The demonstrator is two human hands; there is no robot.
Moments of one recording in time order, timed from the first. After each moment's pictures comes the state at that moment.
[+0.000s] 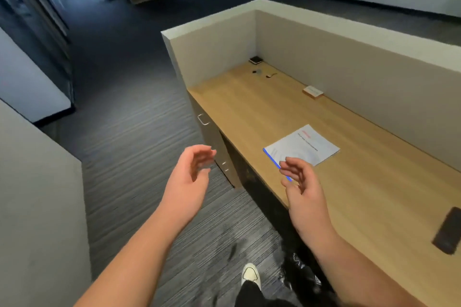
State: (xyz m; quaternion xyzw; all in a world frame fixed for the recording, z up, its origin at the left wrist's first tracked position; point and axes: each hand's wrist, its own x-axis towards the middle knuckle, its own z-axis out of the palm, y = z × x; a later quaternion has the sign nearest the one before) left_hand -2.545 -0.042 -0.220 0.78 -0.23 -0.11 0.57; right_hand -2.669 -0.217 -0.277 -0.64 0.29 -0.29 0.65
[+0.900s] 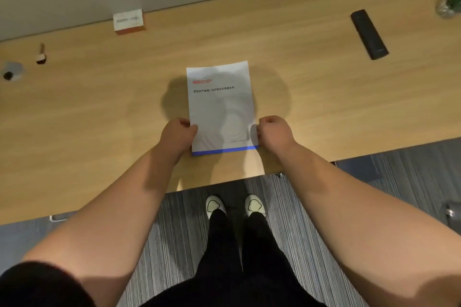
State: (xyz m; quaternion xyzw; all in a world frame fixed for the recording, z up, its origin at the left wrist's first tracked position) left_hand -2.292 -0.400 -0.456 0.76 -0.40 -0.51 0.10; right_hand -2.516 -0.362 -0.469 -0.23 0.77 -0.23 0.55
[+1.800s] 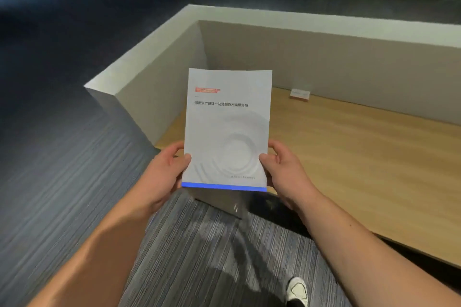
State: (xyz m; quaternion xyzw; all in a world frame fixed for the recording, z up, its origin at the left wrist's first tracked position) left_hand -2.026 -0.093 -0.220 0.66 -0.31 -0.48 0.49; right_hand -2.253 -0.195 -0.236 -0.52 0.42 -0.30 0.68
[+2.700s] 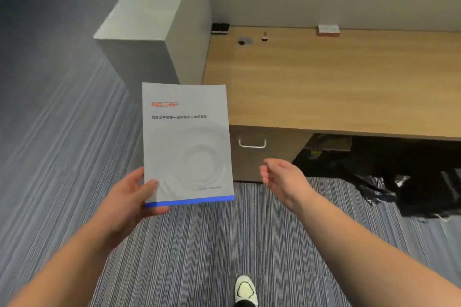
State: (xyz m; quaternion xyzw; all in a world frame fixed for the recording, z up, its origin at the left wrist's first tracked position) left_hand -1.631 0.016 -0.382 0.67 -0.28 -0.57 0.39; right_hand -1.933 -0.061 -0.421 -0.21 0.59 -0.36 0.69
